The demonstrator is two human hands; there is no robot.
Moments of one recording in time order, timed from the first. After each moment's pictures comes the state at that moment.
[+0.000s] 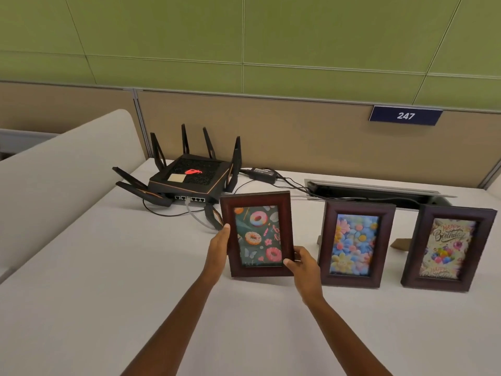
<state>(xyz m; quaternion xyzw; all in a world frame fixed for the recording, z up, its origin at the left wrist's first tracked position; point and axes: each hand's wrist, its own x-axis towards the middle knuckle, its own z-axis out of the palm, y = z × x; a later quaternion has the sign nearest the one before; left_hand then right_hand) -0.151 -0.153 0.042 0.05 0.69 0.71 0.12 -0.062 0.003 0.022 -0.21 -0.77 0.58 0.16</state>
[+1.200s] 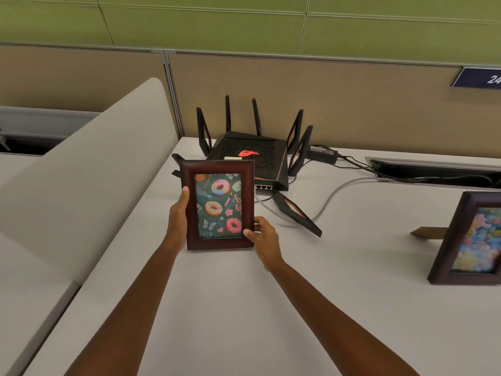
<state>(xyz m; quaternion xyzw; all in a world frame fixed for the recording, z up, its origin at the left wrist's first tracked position) -0.328 -0.381 0.031 0.06 0.66 0.75 0.09 -0.240 -0.230 0.009 -0.20 -0.75 0.63 0.06</state>
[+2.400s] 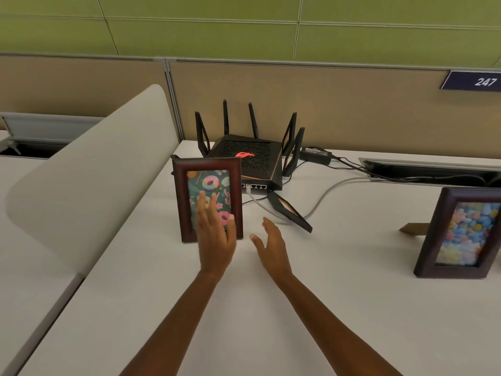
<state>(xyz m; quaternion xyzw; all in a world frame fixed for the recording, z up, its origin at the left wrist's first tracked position) -0.239 -0.320 0.027 0.14 0.86 0.43 -0.22 -0.199 -0.212 0.002 -0.19 -0.84 0.50 0.09</state>
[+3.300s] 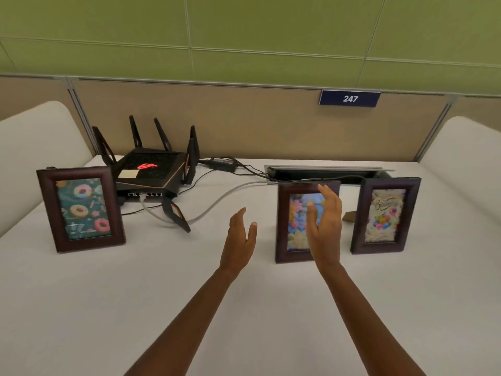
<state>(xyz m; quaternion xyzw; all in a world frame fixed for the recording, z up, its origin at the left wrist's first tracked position) -0.096 -0.049 0.042 0.24 0.82 0.53 0.02 -0.012 0.079 0.096 -0.18 -0.80 0.35 0.46</state>
